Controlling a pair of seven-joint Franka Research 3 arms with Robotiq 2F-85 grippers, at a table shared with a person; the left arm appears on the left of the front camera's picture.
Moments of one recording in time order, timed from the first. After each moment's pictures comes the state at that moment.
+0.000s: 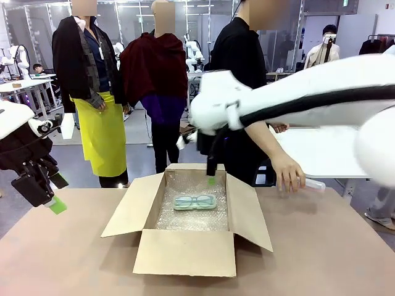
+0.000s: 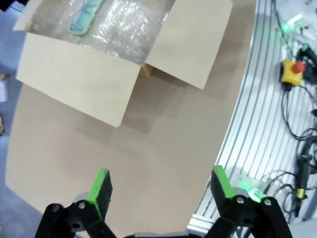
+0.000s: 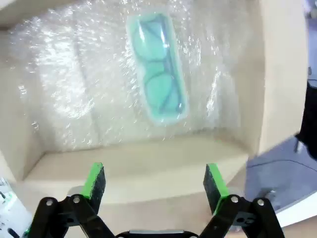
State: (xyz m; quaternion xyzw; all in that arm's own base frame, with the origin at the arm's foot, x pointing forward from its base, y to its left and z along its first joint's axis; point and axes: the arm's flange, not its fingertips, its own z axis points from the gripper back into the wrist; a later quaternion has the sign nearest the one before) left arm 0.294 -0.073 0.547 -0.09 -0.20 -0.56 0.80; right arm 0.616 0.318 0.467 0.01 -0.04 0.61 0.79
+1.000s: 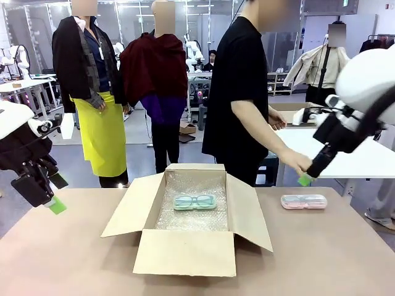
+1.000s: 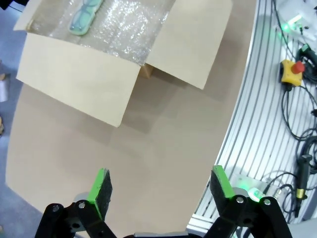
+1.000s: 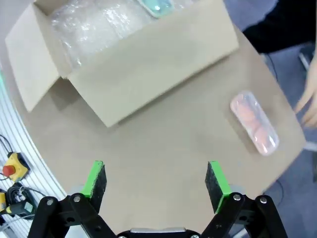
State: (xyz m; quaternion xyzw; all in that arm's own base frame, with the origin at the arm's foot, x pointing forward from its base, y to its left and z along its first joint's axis) left arm 0.295 -0.073 0.548 -0.09 -0.20 -0.56 0.80; right arm 0.421 0.053 0.525 0.10 -0.20 0.42 0.88
